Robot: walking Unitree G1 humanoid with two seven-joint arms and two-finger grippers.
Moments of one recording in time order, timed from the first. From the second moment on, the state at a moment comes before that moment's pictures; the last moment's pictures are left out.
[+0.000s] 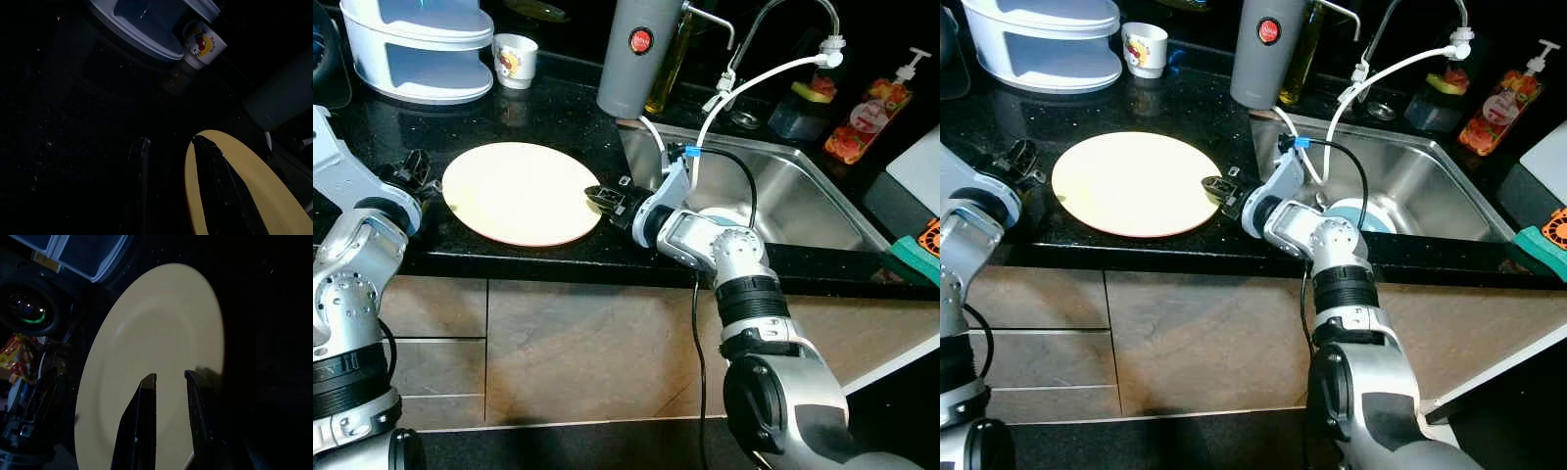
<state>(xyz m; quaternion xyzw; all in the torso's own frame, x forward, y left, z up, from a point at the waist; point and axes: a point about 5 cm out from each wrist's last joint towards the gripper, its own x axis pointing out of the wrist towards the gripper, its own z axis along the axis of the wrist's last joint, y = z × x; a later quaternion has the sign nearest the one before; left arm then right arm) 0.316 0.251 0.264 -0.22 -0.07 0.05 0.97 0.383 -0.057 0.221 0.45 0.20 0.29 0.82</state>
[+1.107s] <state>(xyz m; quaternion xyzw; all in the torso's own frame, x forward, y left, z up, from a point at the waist) 0.315 0.253 0.263 -0.22 -0.07 0.06 0.97 0.389 -0.068 0.217 0.44 0.19 0.28 0.83</state>
